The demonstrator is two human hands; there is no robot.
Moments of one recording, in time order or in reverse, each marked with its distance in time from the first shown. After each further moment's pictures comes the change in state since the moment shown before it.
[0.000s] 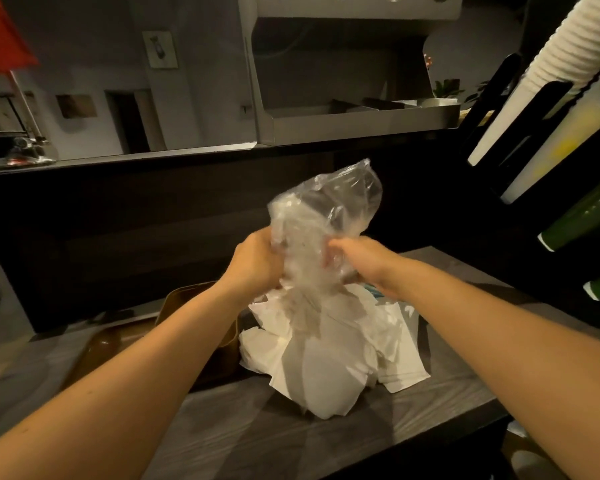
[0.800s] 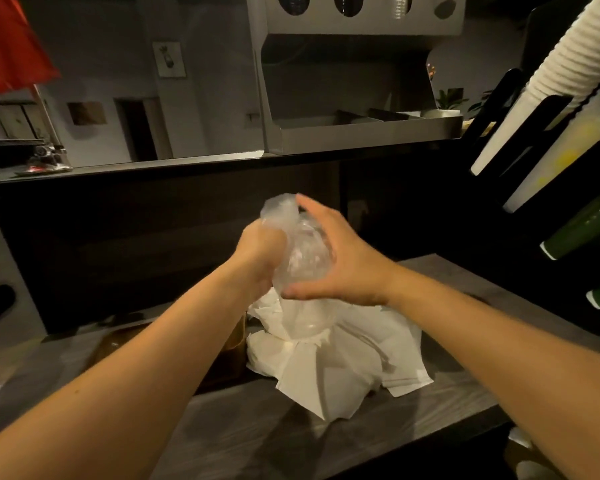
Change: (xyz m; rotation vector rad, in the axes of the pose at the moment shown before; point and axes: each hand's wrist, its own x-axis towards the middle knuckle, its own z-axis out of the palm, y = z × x) left_hand -0.007 0.034 -0.012 -0.614 0.058 -0.238; right_hand -0.026 -0.024 0.018 -0.260 -0.094 -0.563
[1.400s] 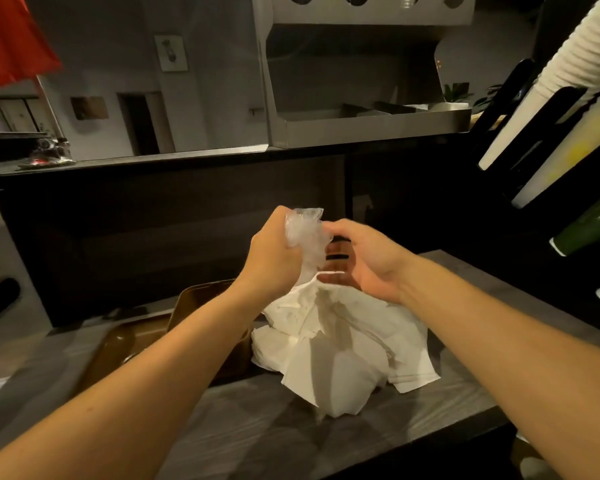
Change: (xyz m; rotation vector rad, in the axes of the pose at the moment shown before) left_hand -0.014 -0.017 -0.004 0.467 -0.014 0.514; right_hand 0.004 0.009 -0.003 0.806 0.036 0.444
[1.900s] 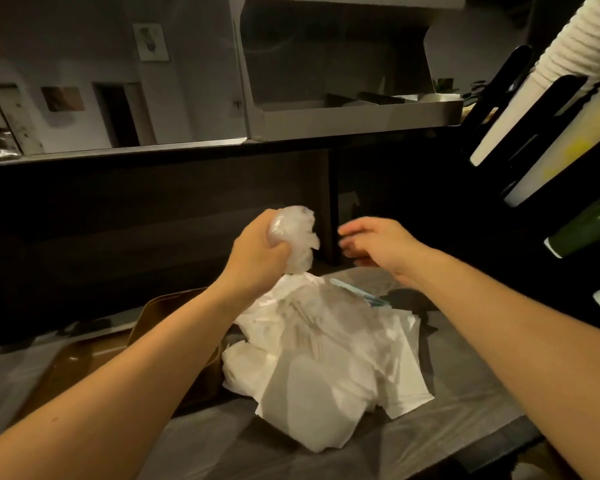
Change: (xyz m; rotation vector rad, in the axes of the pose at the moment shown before) left_hand 0.032 -0.028 0.018 -0.098 -0.062 -0.055; right_hand 0.051 0.013 -0.077 -0.528 0.328 -0.092
